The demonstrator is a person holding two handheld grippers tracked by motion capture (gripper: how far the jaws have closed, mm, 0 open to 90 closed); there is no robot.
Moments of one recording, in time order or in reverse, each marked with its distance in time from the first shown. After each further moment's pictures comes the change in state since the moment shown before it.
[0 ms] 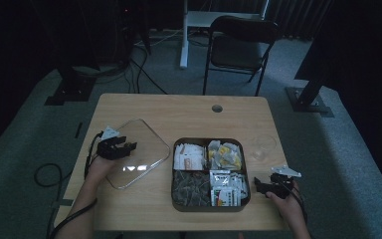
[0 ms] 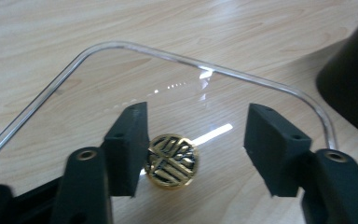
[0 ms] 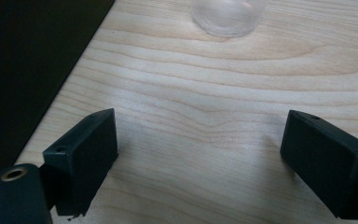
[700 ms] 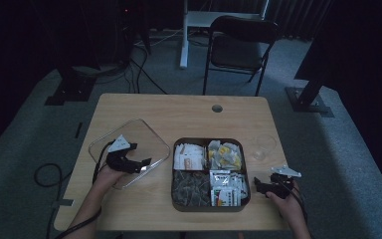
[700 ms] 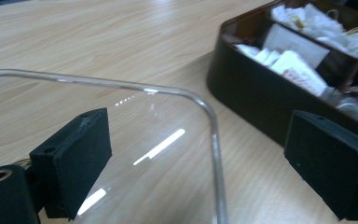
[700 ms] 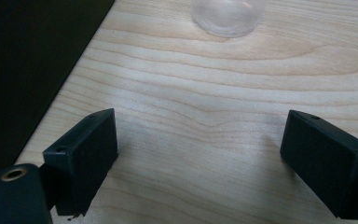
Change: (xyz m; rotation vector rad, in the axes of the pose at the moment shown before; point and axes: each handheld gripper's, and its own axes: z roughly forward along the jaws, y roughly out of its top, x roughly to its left) left arm -0.053 -0.007 -0.009 -0.054 -0.242 0.122; right arm 0.000 0.000 0.000 0.000 0.000 0.000
